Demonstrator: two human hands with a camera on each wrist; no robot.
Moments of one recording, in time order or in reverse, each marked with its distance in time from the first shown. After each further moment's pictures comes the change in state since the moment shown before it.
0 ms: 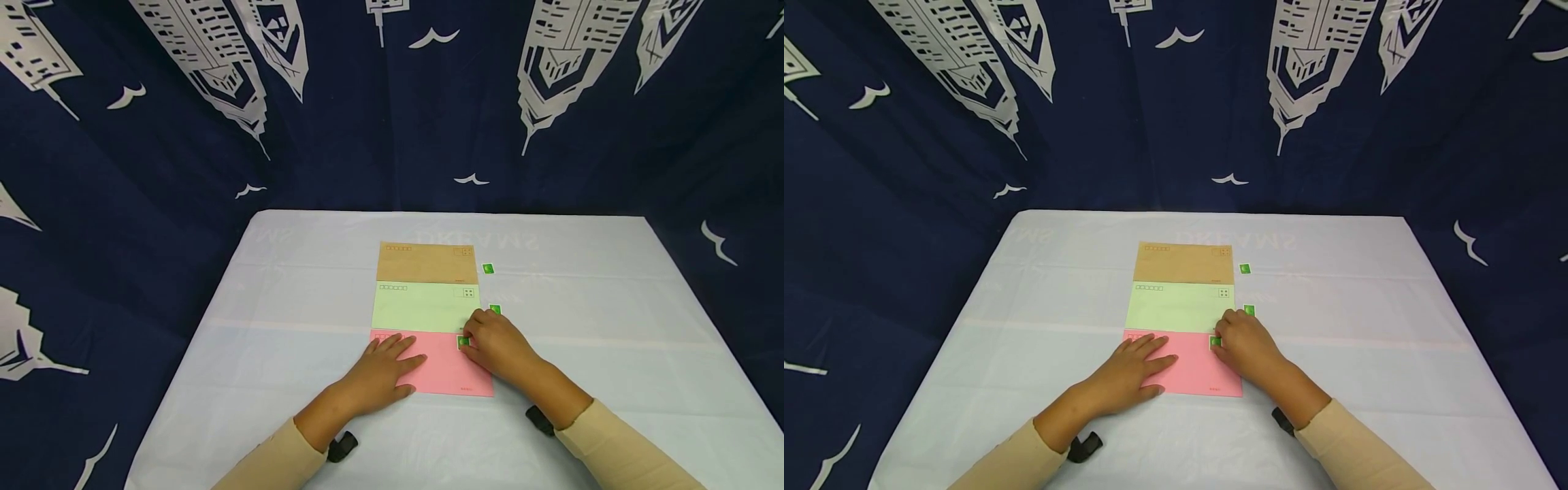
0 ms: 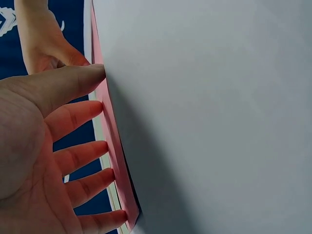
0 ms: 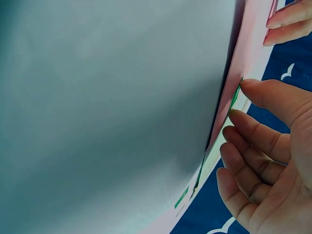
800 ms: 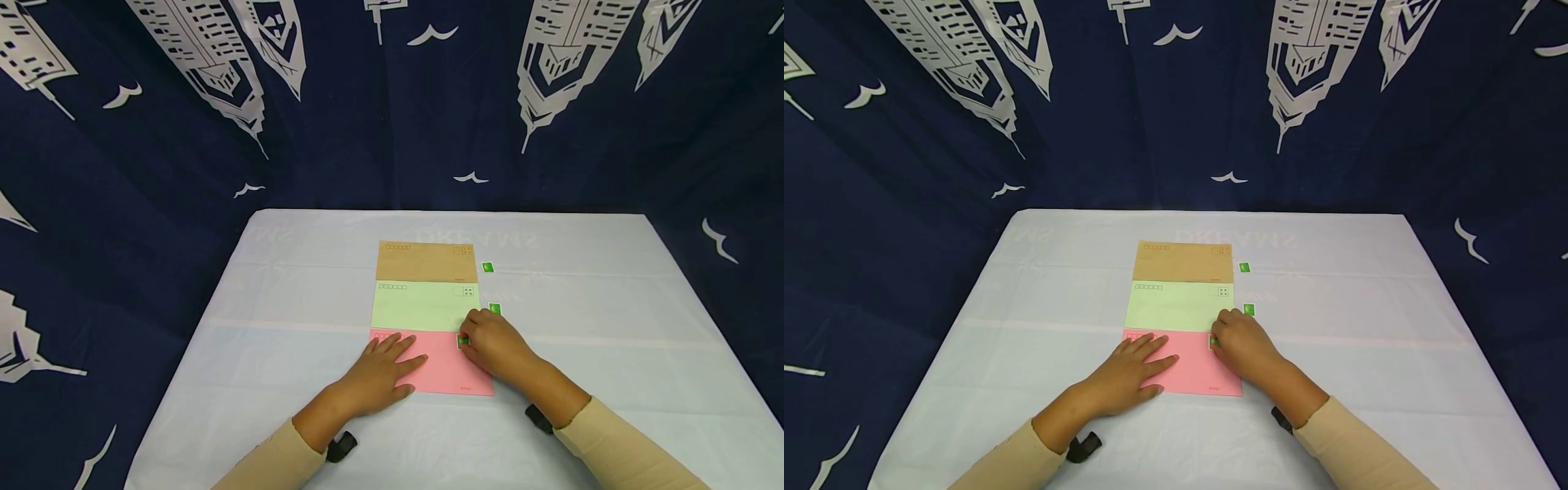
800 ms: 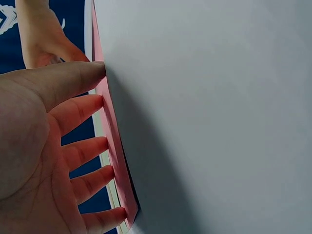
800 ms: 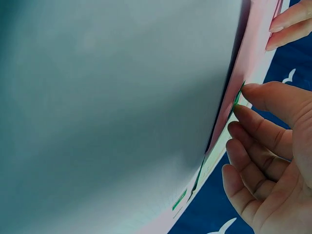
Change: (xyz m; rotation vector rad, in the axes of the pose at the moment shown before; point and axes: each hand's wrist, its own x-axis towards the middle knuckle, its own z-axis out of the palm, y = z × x) left_hand -0.001 -0.002 0.001 0.011 -0.021 0.011; right_hand 0.002 -0.001 0.004 -0.012 0.016 -0.049
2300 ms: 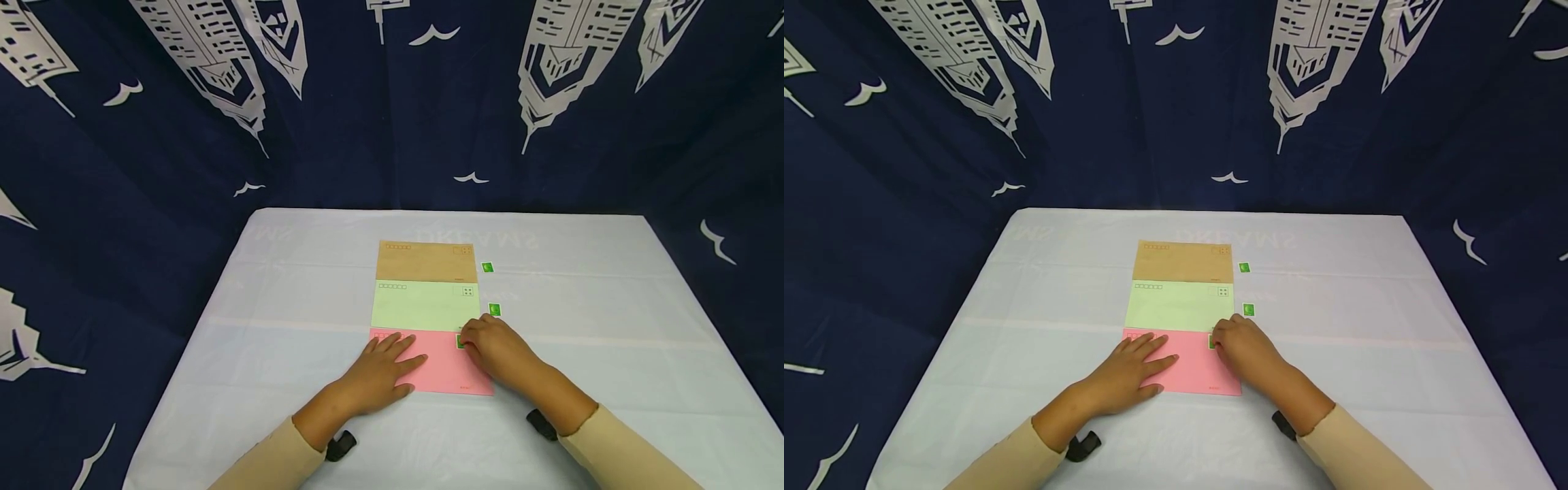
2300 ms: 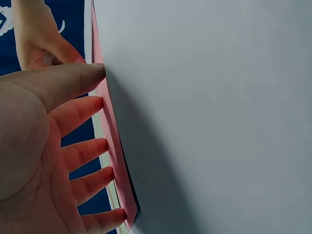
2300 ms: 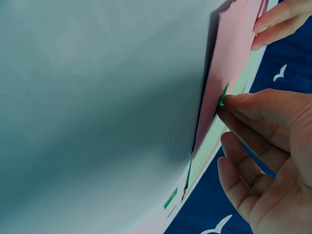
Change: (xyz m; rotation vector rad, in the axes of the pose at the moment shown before) left_hand 0.000 0.000 -0.001 0.006 0.001 0.000; right_hand -0.008 -0.003 -0.008 0.063 0.022 -0.070
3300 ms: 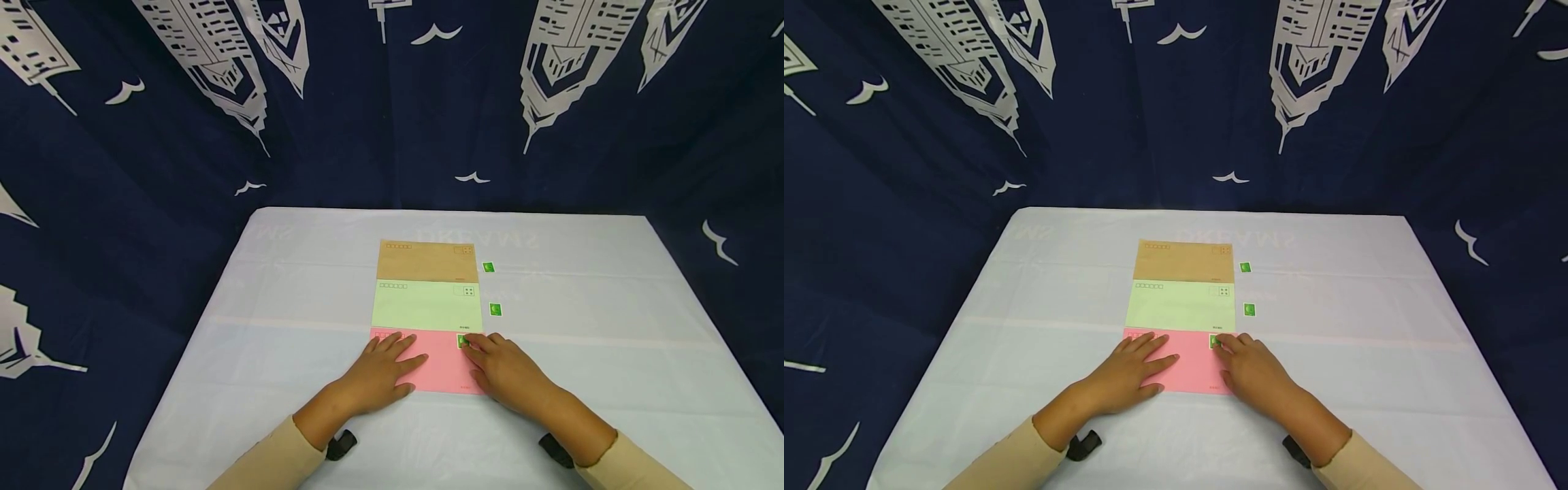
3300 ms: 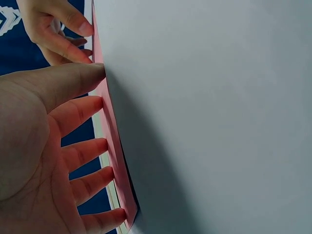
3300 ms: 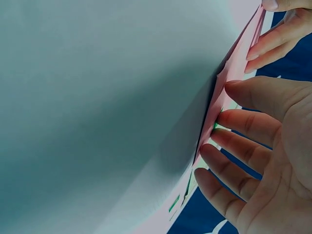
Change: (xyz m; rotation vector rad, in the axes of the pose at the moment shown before) left_hand 0.000 0.000 -0.001 -0.005 0.003 0.008; right_hand -0.033 -0.014 0.004 -0.140 -0.047 -0.006
